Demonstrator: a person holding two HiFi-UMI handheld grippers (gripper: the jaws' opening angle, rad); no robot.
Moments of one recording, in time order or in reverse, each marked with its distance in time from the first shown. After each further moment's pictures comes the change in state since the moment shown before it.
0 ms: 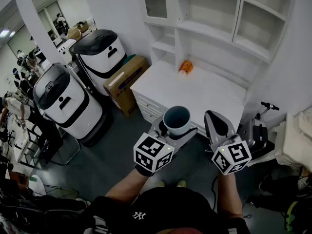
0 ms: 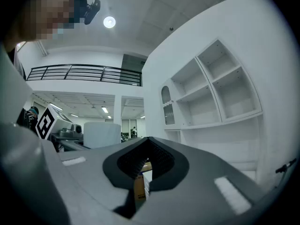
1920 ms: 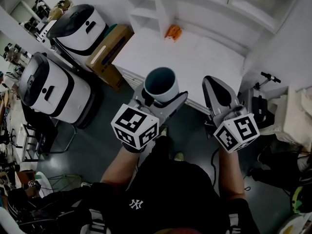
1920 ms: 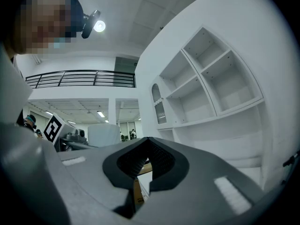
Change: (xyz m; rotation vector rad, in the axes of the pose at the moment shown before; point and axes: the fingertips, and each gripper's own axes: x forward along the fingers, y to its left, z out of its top) left arm 0.093 0.065 0.005 -0.038 -0.008 -0.006; right arm 0.047 -0.097 -0.012 0.088 -0.017 -0.026
